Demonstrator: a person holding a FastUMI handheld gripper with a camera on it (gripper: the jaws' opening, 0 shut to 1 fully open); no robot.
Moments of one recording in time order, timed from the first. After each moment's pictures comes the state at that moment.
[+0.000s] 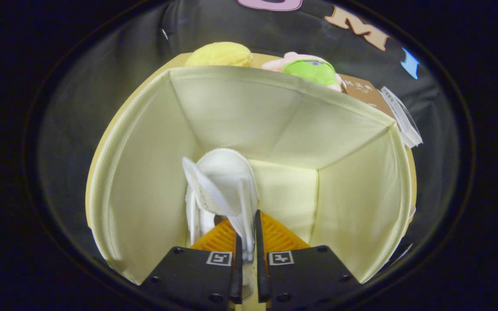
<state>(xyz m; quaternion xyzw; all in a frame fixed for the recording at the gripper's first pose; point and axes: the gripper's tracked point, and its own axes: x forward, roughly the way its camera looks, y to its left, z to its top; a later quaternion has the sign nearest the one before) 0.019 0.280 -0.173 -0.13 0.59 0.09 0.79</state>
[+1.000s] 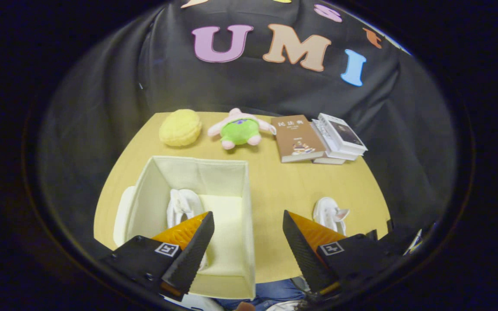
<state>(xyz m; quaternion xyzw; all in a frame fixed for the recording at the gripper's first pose) 0.037 0.150 -0.025 -0.10 0.44 0.01 0.89</state>
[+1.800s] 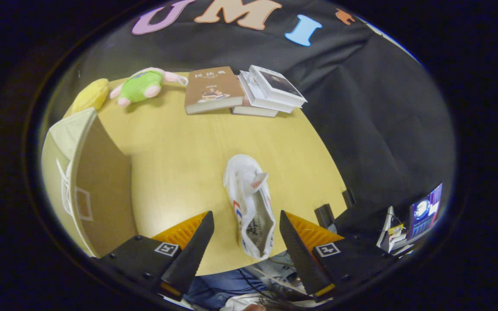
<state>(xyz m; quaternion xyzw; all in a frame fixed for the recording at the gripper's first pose) 0.018 -0.053 -0.101 -0.16 0.53 -0.17 0.81</state>
